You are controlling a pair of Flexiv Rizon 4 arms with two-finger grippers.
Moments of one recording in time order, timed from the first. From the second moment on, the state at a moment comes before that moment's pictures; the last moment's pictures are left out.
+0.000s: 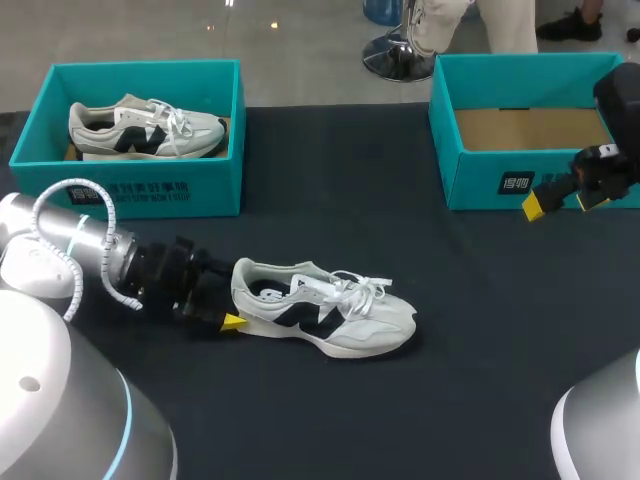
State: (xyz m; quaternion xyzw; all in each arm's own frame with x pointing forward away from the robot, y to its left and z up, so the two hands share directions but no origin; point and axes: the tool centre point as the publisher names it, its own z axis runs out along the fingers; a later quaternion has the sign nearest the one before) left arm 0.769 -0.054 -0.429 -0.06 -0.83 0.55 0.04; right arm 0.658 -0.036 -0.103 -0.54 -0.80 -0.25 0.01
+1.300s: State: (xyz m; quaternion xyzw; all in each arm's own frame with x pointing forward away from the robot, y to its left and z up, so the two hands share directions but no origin) left arm 0.736 -0.054 -0.423 0.03 -0.83 0.56 -0.02; right arm 0.658 -0.036 -0.103 -0.54 -0.80 -0.25 0.01
